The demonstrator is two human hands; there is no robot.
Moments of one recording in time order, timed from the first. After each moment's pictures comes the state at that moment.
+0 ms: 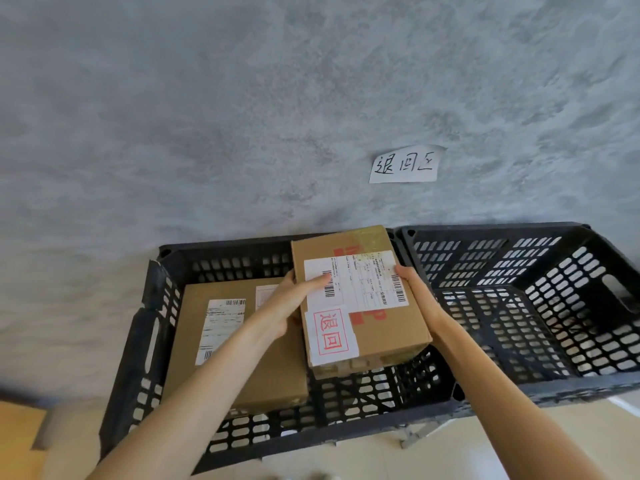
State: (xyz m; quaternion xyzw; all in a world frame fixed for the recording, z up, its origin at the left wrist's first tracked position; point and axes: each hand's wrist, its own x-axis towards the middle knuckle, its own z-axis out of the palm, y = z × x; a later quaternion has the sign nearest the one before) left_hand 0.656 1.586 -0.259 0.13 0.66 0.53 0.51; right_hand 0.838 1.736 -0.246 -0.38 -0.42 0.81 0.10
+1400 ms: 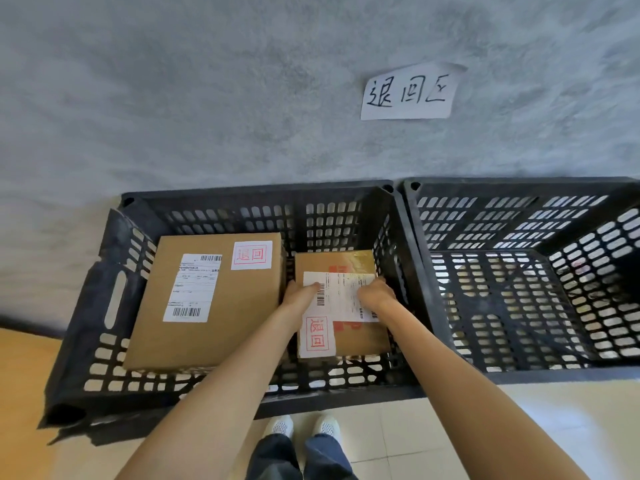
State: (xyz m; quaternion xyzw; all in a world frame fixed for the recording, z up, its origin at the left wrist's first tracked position) left_hand 0.709 1.633 -0.388 -0.09 0.71 0.50 0.50; right_hand 0.810 1.744 -0.366 -0.60 -0.68 0.40 -0.15
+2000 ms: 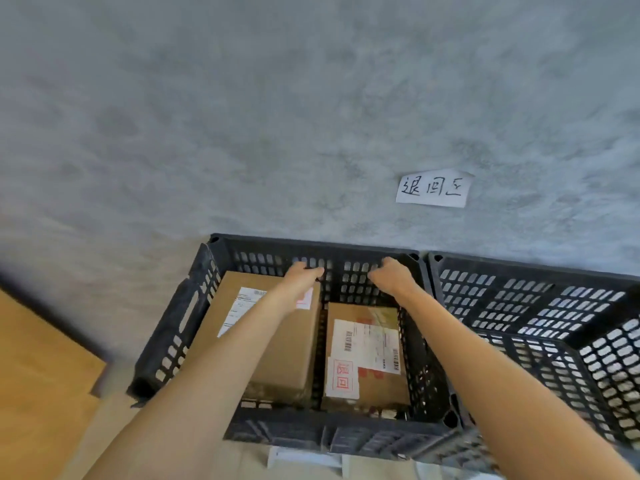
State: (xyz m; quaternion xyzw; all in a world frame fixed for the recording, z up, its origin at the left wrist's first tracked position) left_hand 0.656 1.596 -0.245 0.08 0.80 0.48 0.36; right_hand 0.762 1.742 -0.221 -0.42 -0.84 0.35 -0.04
